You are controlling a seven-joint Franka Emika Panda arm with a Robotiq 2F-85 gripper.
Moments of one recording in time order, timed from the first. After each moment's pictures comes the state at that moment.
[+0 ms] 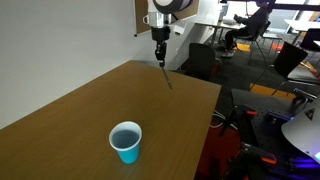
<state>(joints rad) -0.16 0.37 -0.11 -1.97 0.00 2.26 -0.35</state>
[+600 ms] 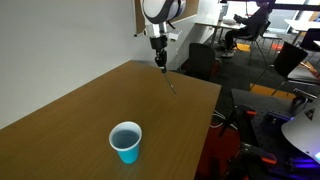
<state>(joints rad) -0.23 0.55 -0.09 -1.77 0.03 2.09 -0.37</state>
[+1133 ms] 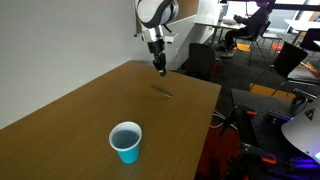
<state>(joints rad) -0.24 0.65 -0.08 -1.64 0.03 1.97 -0.37</state>
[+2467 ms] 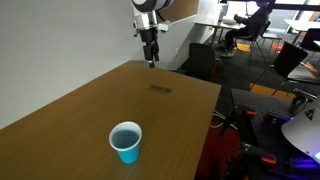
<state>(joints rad) -0.23 0.60 -0.05 -1.59 0.03 1.96 -0.37</state>
